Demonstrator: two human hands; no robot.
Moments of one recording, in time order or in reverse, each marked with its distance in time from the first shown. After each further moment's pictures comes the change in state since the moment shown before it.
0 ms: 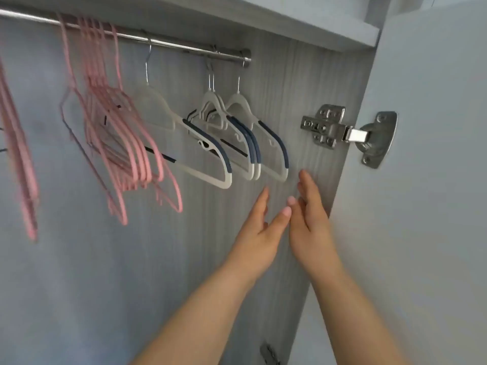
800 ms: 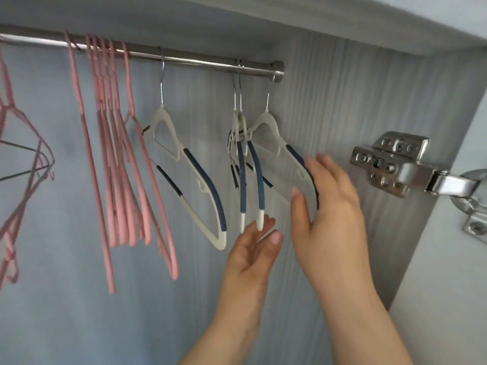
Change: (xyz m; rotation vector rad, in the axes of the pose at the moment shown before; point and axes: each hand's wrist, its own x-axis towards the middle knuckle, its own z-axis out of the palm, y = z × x) left_hand 0.042 -0.023 -0.027 -0.347 0.224 0.012; right_hand 0.064 -0.036 0.031 -0.391 0.148 -0.387
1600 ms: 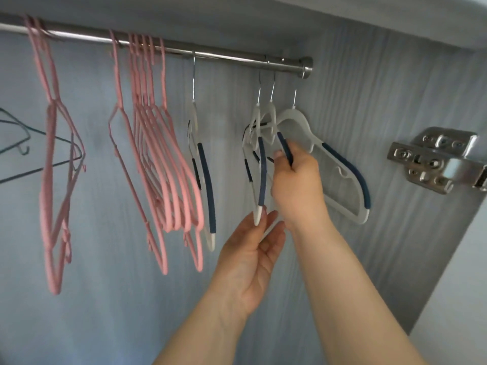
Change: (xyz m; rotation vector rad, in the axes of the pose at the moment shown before) left_hand 0.013 0.025 -0.032 -0.548 0.106 -0.247; right_hand 0.040 -0.024 0.072 0.512 -0.154 0.296
